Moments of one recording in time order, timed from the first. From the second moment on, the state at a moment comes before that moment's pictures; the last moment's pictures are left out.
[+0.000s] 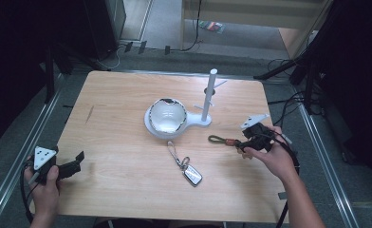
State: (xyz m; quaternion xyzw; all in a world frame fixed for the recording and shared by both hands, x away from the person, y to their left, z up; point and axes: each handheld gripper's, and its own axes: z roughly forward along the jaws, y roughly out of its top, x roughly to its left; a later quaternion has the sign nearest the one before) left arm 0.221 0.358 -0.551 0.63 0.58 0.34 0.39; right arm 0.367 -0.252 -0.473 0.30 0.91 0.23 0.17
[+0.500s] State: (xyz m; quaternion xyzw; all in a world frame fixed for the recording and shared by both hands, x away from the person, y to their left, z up) left arm 0.222 0.358 -0.551 0.63 0.58 0.34 0.39; right arm 0.383 -0.241 -0.480 0.26 0.94 0.19 0.13
